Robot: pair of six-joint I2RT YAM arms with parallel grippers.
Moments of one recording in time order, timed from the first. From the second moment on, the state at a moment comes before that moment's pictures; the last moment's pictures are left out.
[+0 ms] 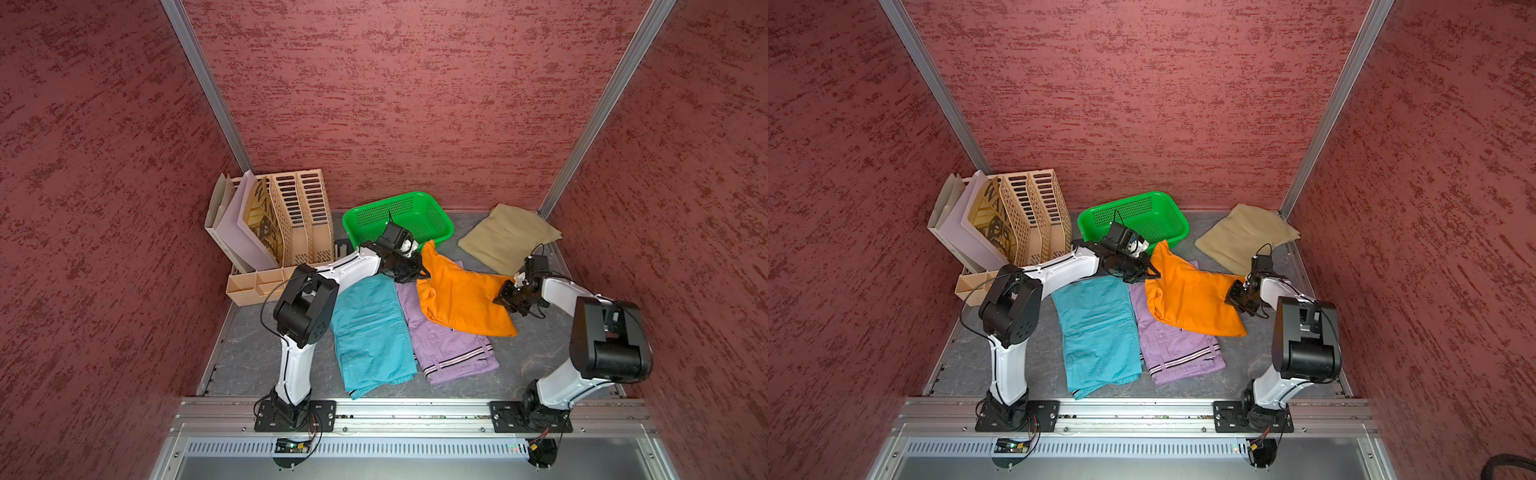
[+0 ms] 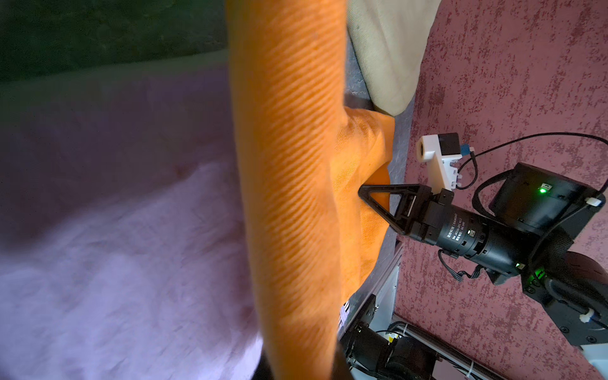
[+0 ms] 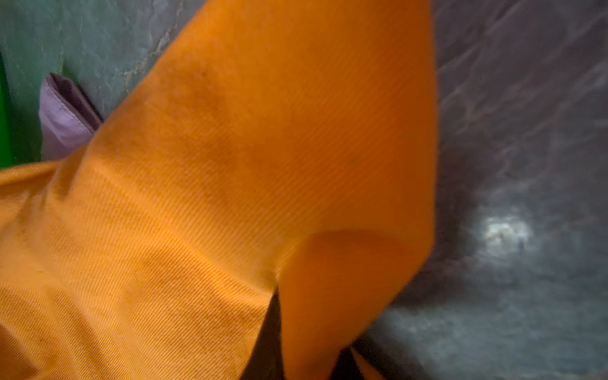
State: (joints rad) left arm -0.57 2.01 1.50 -0.41 0.65 -0.77; right arm -0.14 1.60 0.85 -0.51 -0.37 0.51
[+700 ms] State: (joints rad) left arm -0.63 1.84 1.78 -0.64 0.59 -0.70; right arm -0.12 1.33 1.17 -0.85 -0.36 0.52
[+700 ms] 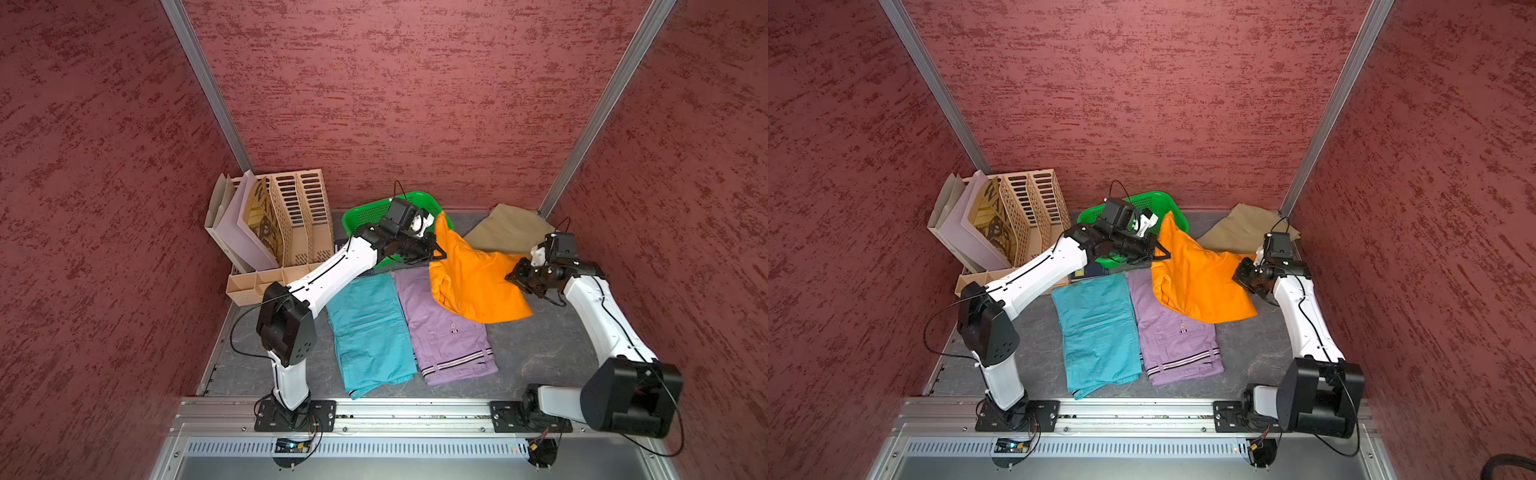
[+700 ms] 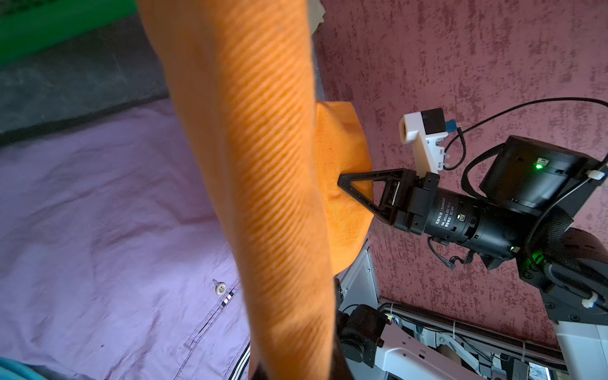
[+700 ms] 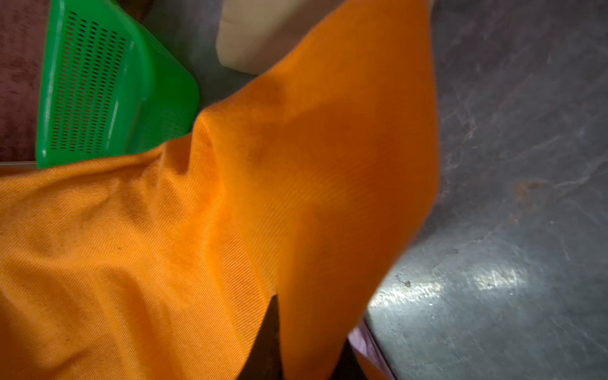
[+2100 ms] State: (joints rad) left arm -0.13 2.03 1.72 -0.49 0.44 -0.69; right arm 0.20 2.66 2.66 -0.71 -0.47 0.56
